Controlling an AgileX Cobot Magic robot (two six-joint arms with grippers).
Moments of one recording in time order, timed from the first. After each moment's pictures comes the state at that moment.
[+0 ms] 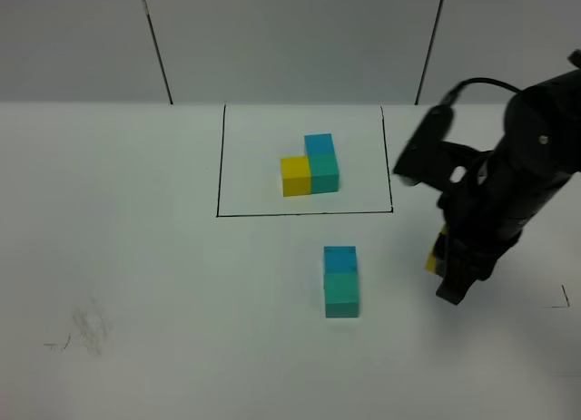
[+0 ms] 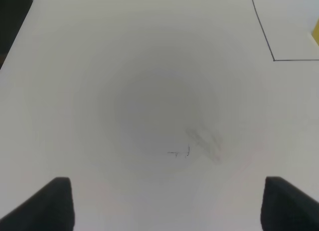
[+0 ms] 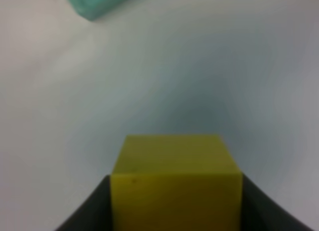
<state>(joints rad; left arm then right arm) -0.03 -0.01 -0.53 0.07 1.04 -0.04 0.48 1.64 -1.20 -0.04 0.95 -0.62</state>
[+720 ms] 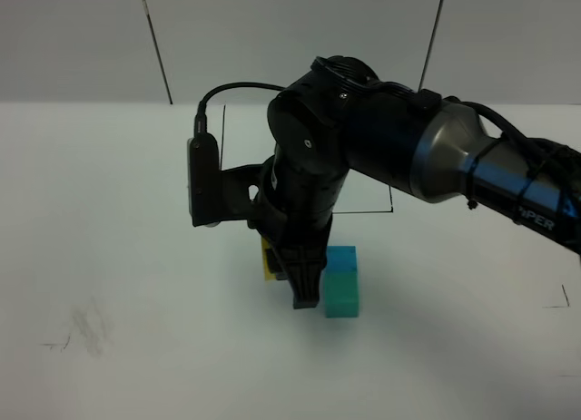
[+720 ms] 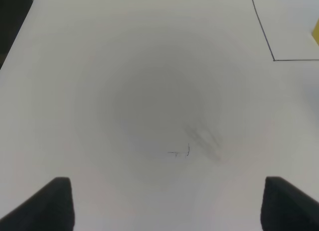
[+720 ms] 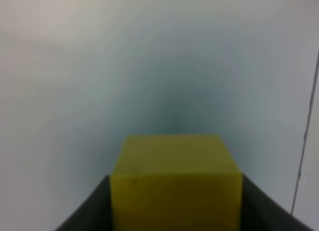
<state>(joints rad) -0.03 -0.01 -0.53 0.07 1.04 -0.04 0.81 1.99 -1.70 -0.01 1.09 -0.88</state>
